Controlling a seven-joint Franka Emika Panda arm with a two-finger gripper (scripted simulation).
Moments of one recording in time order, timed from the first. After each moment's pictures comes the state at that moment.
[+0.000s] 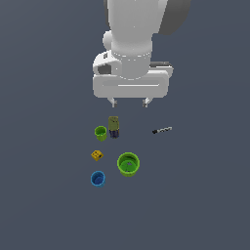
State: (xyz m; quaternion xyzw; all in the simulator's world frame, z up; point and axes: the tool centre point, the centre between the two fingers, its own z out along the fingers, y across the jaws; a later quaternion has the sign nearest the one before) arm 0.003 0.016 0.334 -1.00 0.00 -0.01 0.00
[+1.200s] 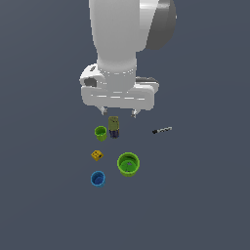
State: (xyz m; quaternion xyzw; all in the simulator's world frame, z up) arm 0.018 -0.019 0.309 -1.00 0.05 0.00 0.00
